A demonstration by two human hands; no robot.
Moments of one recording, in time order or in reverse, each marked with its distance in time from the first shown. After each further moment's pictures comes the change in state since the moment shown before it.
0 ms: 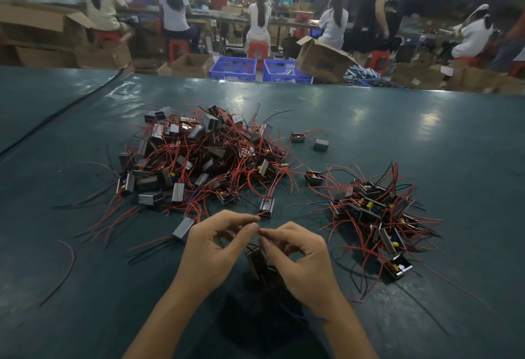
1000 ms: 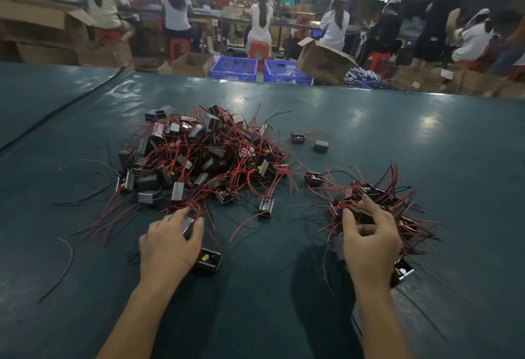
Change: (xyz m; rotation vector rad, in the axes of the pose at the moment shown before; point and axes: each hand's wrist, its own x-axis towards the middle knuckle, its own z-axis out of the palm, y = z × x) left_hand 0.012 -0.055 -0.037 0.831 0.099 -0.484; right_hand 0.016 0.023 -0.070 -0.399 0.692 0.264
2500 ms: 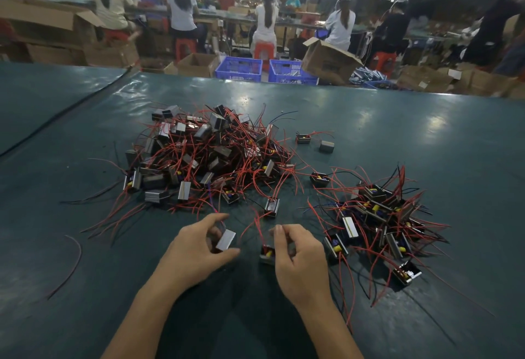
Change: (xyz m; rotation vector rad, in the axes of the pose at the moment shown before) left_hand -0.010 0.002 -0.004 -0.362 -0.314 0.279; right_hand -0.076 -0.027 0.043 -0.013 -0.504 -0.204
